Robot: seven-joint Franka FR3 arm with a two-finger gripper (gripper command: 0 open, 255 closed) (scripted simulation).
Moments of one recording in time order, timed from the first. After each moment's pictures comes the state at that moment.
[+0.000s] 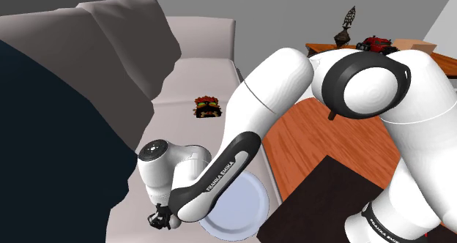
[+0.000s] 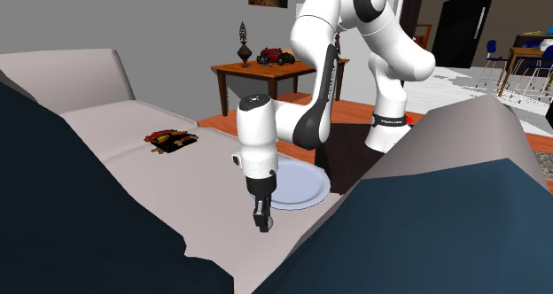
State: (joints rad) arm 0.45 0.79 0.33 -1.77 -0.35 2.46 1.01
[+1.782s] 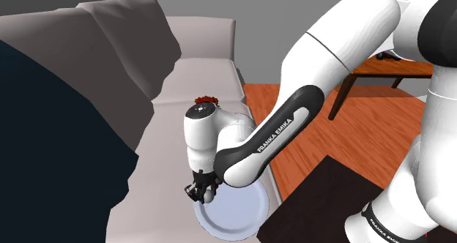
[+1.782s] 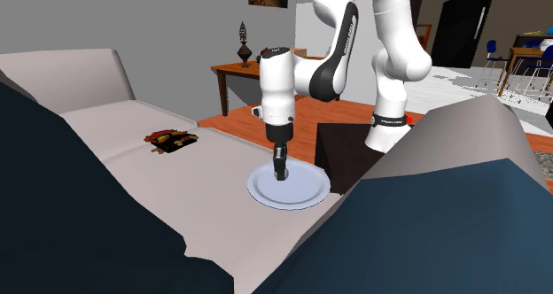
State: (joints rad) arm 0.24 0.36 0.42 -2.23 -0.22 2.50 0.86
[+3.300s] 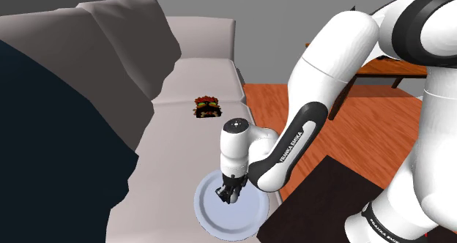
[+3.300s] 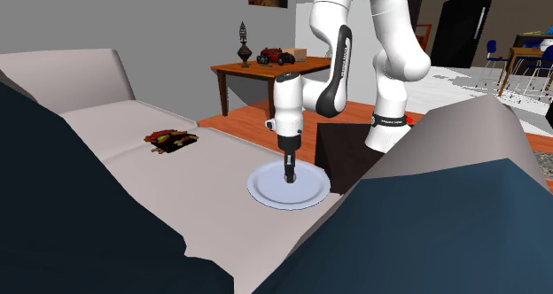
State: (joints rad) arm 0.18 0.39 0.32 -2.46 -0.31 2.77 0.81
